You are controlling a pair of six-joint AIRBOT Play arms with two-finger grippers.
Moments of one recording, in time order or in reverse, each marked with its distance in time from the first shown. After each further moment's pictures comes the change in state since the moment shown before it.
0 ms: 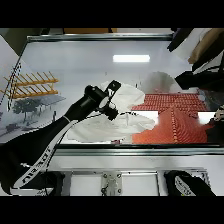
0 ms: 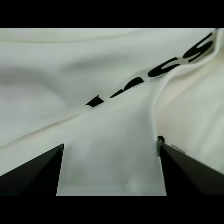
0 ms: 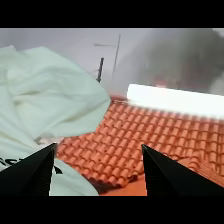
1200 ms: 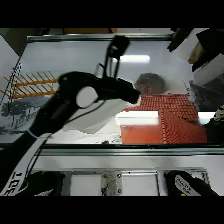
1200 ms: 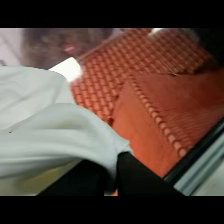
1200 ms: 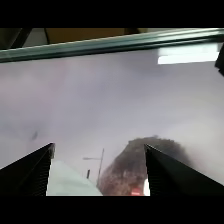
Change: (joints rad) left arm -0.139 0.201 0.156 -0.249 0.318 0.018; right arm -0.124 -0.094 0.321 0.203 -0.143 0.000
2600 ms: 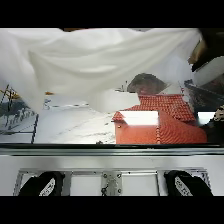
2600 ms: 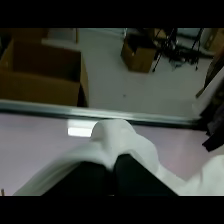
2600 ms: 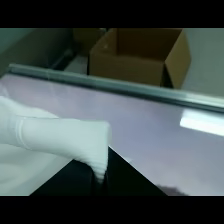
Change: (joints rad) left arm 0.848 0.511 0.345 -0.016 -0.217 0.011; right arm 0.167 0.218 -0.080 0.088 -0.094 -0.143
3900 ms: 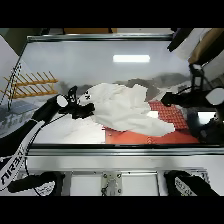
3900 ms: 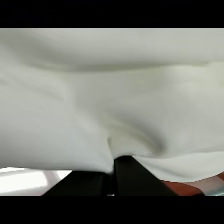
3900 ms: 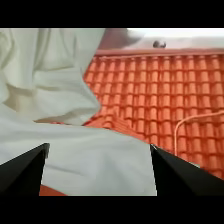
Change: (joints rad) left arm -0.219 -0.549 -0.940 -0.361 0.199 -0.003; right arm 0.055 -0.207 -0.486 -0.422 0.187 0.357
